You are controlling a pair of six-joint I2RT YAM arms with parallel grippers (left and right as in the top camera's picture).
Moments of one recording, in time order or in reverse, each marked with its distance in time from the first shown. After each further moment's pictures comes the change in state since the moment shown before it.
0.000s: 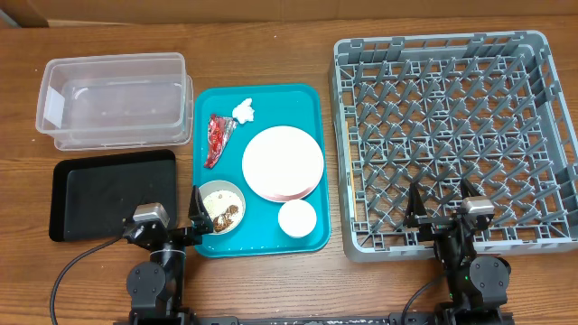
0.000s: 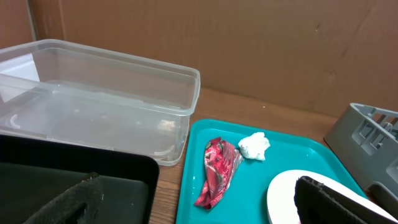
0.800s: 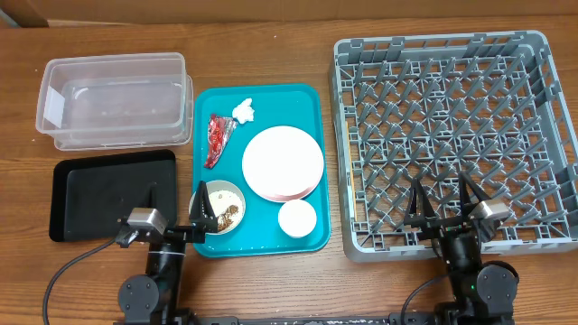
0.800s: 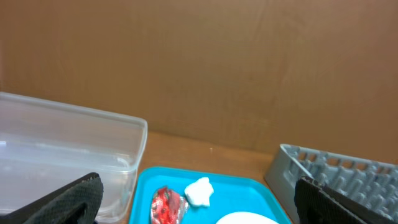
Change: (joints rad) left arm 0.000 0.004 0.051 0.152 0.157 -0.071; right arm 0.000 0.008 0.016 0.154 -0.083 0.210
